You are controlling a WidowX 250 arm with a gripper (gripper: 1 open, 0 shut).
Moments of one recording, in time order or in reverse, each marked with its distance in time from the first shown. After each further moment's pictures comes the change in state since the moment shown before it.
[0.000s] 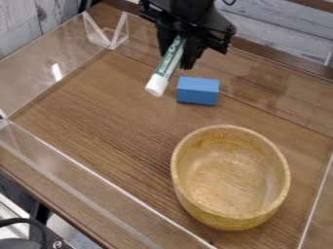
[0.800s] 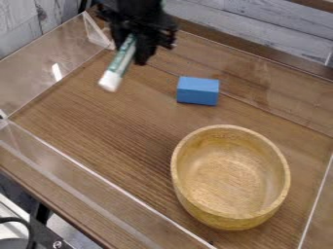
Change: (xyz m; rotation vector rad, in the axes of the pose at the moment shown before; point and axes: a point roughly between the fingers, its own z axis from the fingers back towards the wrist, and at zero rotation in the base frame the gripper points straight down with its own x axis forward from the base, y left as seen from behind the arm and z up) arm -0.015 0.072 -0.017 -0.004 -0.017 0.011
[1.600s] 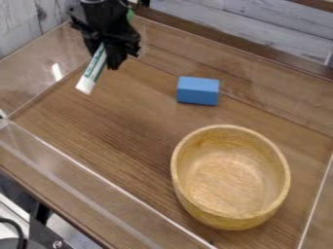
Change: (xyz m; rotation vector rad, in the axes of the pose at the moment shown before) arm 0.003 0.032 -0.037 -0.003 -0.054 -0.022
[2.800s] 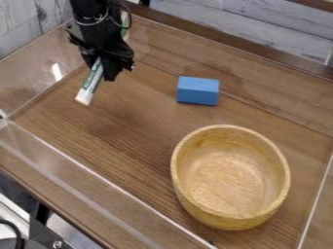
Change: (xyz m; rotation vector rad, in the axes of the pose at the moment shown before) arm -0.001 0.008 -0.029 0.003 -0.034 0.001
